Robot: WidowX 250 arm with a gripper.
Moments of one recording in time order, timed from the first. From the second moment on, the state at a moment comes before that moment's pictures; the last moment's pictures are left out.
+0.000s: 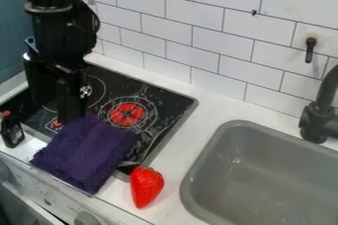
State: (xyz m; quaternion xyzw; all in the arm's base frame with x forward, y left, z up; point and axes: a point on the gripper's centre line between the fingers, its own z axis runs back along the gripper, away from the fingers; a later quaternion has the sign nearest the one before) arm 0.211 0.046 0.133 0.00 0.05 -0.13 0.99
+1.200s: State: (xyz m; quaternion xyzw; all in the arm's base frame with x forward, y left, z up) arm 0.242 0.063 0.046 0.00 0.18 -0.09 0.98
